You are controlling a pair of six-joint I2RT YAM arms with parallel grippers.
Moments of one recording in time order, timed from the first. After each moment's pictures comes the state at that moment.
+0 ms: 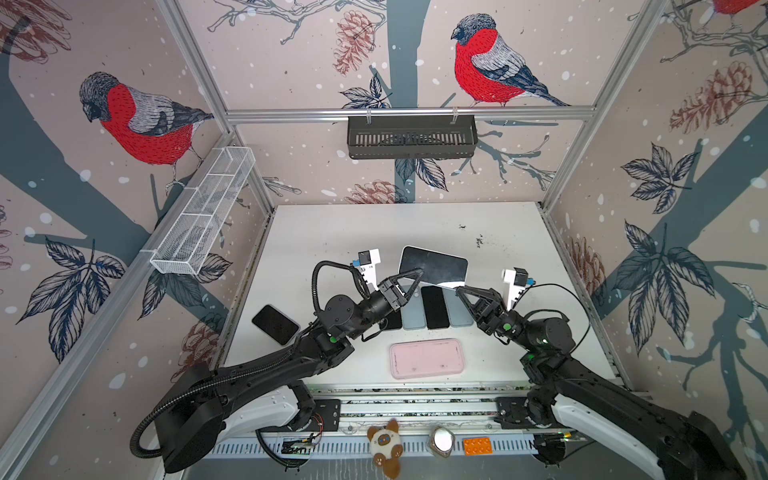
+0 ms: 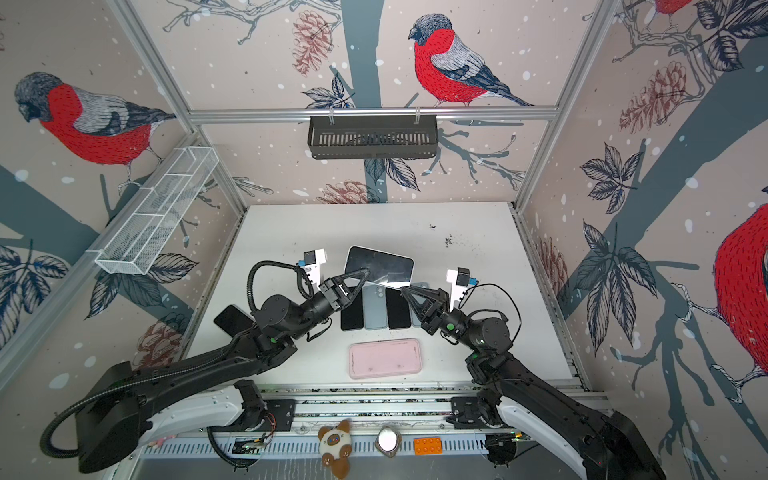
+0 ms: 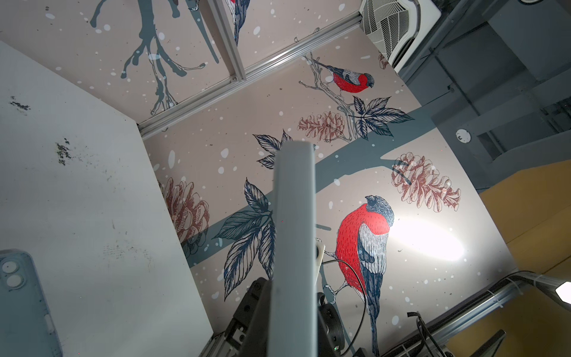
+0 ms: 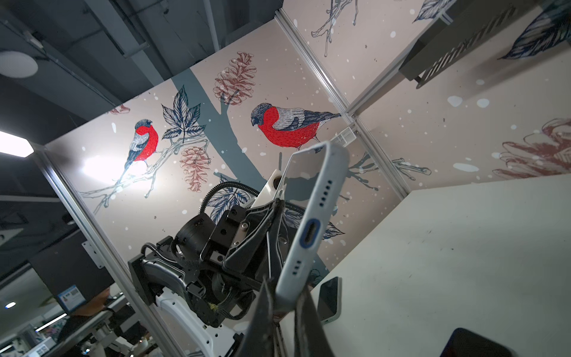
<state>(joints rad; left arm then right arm) -0.91 1.07 0.53 0.83 0.12 -1.18 0.68 0.75 0.21 0.97 -0.44 0.77</state>
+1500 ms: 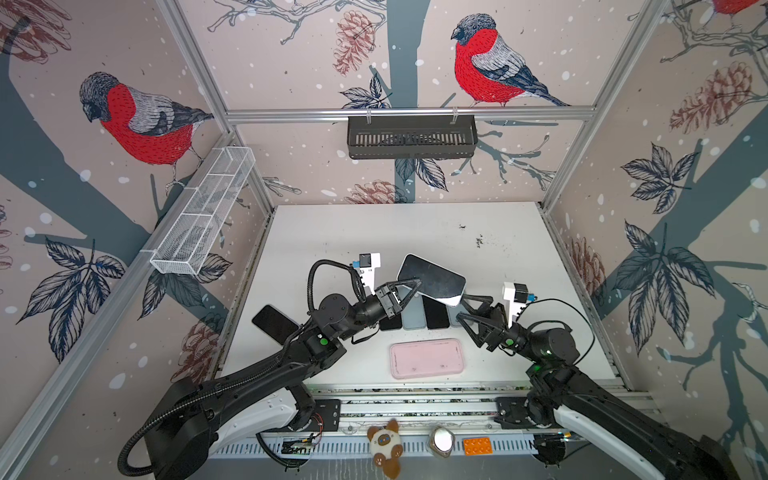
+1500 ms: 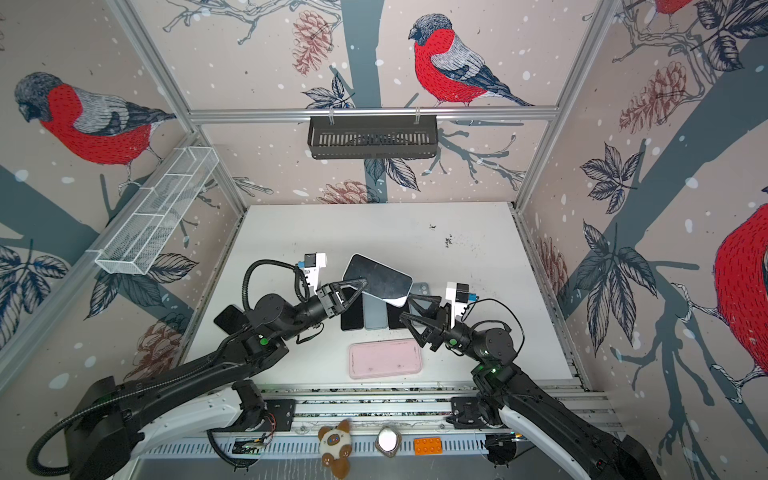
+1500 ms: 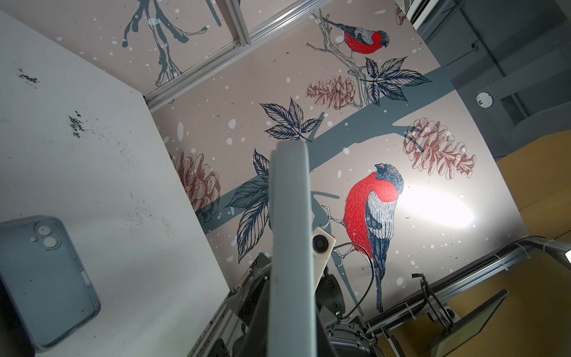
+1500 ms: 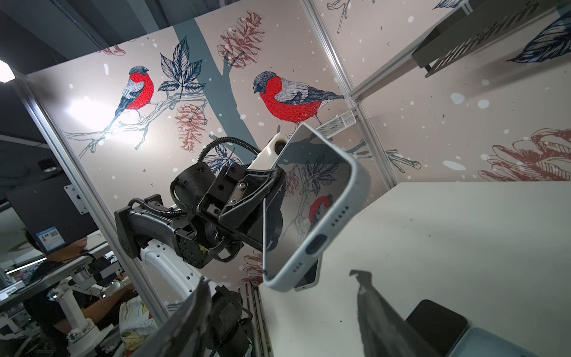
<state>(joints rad) -0.86 0.98 0.51 0.69 0.25 -1.14 0.65 0.61 0.12 0.88 -0.53 0.71</state>
